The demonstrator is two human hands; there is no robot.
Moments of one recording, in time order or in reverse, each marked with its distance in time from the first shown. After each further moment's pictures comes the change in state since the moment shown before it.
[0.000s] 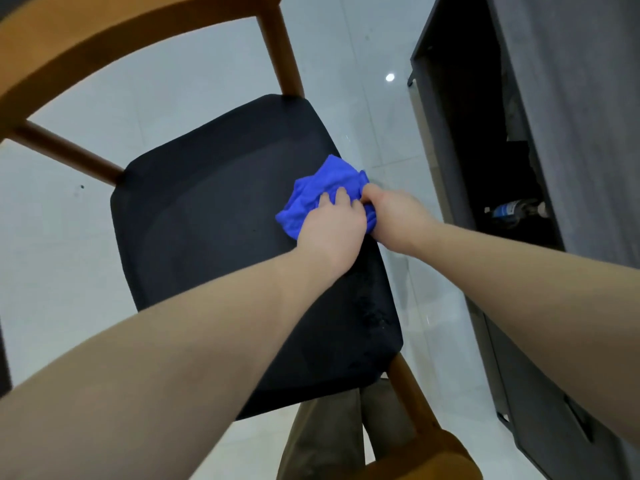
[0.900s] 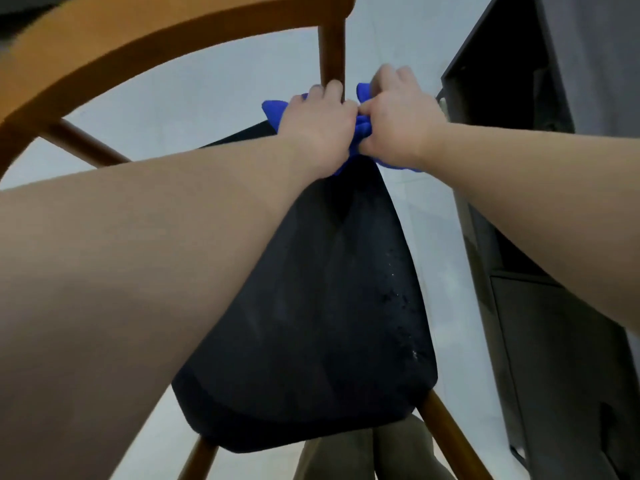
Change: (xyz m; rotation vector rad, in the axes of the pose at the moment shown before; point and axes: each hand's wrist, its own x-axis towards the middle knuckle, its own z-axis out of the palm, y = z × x) left_hand 0.088 -0.127 -0.066 -0.027 0.186 -0.023; right_hand 0.121 -0.072 -0.081 -0.376 0.199 -0.119
